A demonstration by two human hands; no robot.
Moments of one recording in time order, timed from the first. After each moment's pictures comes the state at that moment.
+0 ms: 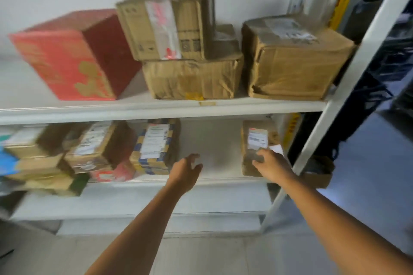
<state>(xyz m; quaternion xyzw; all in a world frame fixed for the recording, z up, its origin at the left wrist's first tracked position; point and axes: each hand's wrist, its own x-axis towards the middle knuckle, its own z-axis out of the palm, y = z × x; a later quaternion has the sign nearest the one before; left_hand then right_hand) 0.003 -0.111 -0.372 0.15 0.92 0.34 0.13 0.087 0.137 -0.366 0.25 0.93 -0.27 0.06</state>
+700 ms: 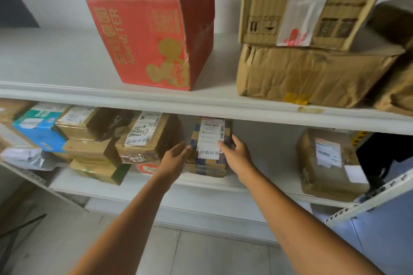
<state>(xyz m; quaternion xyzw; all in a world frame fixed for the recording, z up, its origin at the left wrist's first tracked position) -0.104 -0.271 -0.392 -0.06 0.77 0.60 0.18 -0.087 -0.082 -0.405 0.20 0.77 -0.60 -0.02</state>
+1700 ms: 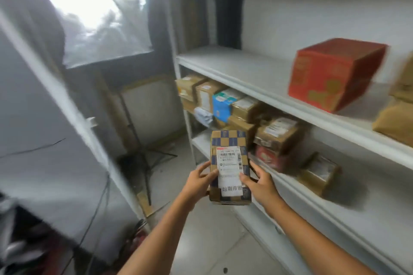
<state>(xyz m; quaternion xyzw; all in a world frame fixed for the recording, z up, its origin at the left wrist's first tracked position) 0.205 -0.441 -0.310 -0.27 0.66 0.70 -0.03 0.120 -0.265 -0.316 -0.15 0.72 -0.65 0.20</state>
